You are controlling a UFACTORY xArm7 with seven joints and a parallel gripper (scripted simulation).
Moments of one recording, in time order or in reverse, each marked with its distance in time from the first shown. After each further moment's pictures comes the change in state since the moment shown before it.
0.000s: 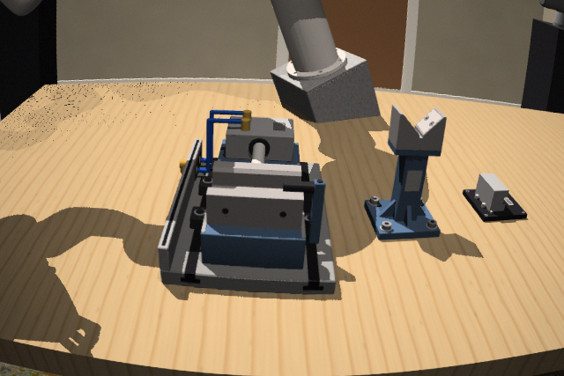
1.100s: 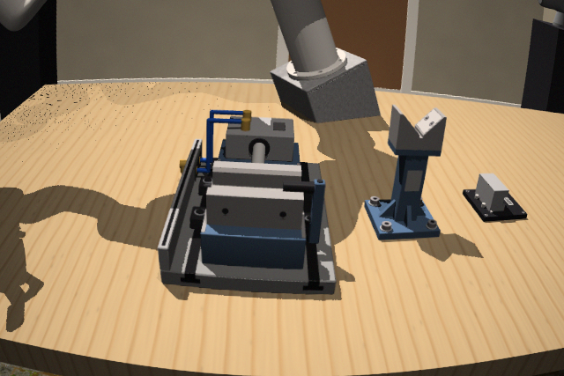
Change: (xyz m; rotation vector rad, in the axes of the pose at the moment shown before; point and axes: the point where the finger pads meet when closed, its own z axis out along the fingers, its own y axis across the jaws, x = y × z) arm 0.027 0.059 -0.088 -0.156 0.131 -0.102
